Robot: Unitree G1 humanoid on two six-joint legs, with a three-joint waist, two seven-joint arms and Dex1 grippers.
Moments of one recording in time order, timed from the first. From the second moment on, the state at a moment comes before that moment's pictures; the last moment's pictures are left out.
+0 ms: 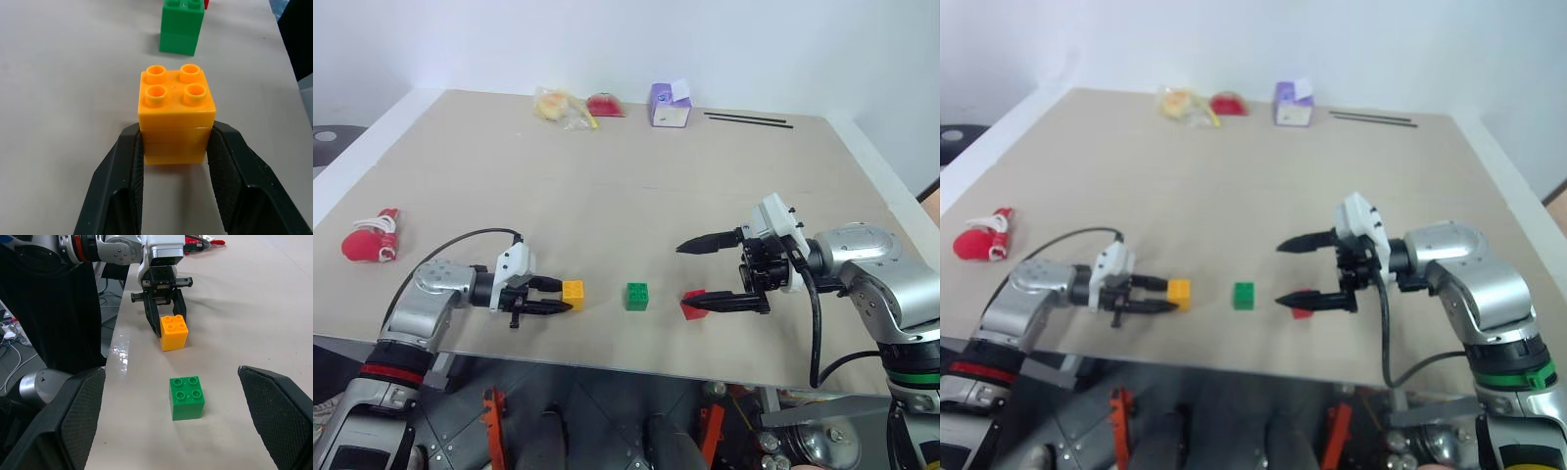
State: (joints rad) left arm -0.47 0.65 -0.12 0.30 -0.31 0.08 -1.40; right arm -0.53 -0.84 0.03 -0.21 0.59 0.55 1.33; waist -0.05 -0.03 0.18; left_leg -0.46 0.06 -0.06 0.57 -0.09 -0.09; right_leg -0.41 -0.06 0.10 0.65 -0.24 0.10
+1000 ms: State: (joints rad) left arm -0.56 0.42 0.16 0.15 -0.52 0.39 -0.90; right arm -0.56 -0.57 -0.13 -0.10 0.59 0.55 0.90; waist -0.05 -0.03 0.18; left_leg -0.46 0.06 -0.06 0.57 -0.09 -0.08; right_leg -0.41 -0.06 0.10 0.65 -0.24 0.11
